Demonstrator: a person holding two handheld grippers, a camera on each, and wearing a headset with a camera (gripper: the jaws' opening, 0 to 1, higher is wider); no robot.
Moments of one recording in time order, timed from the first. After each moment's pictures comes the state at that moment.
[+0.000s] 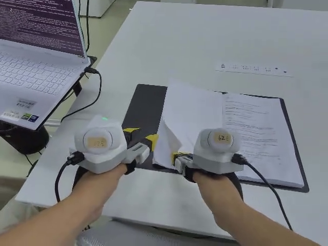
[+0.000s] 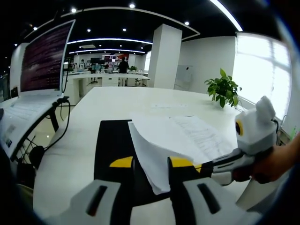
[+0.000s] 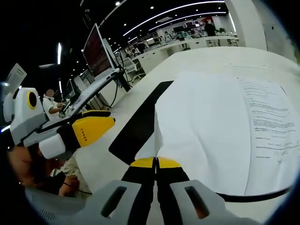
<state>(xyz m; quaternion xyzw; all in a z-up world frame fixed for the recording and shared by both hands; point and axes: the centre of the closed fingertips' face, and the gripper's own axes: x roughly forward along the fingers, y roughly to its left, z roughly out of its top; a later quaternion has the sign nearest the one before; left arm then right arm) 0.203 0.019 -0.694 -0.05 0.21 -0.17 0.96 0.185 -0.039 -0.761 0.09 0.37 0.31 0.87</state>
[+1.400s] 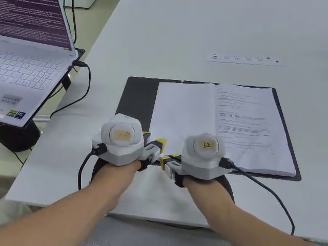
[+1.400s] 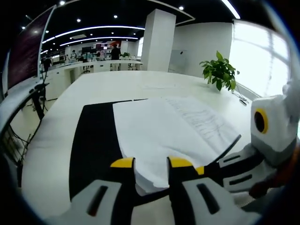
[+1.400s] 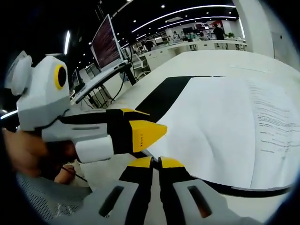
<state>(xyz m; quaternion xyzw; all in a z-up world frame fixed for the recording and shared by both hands) 0.213 -0.029 -0.750 -0.02 0.28 -0.20 0.94 0.167 -0.044 -0.769 0.07 0.35 0.33 0.87</state>
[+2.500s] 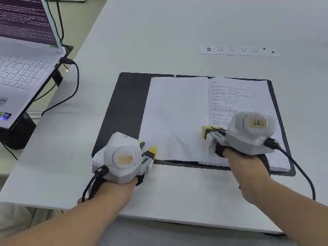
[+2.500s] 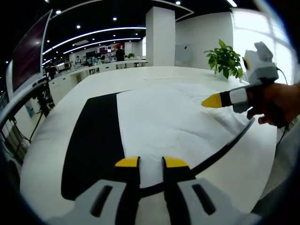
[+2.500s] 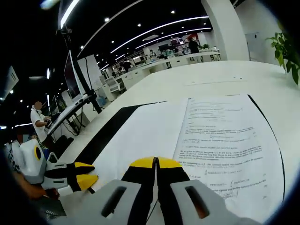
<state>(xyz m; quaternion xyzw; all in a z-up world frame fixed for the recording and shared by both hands) 0.205 -0.022 -0.788 0.03 0.27 -0.16 0.95 0.275 -0.163 -0.762 0.11 0.27 0.23 0.93</state>
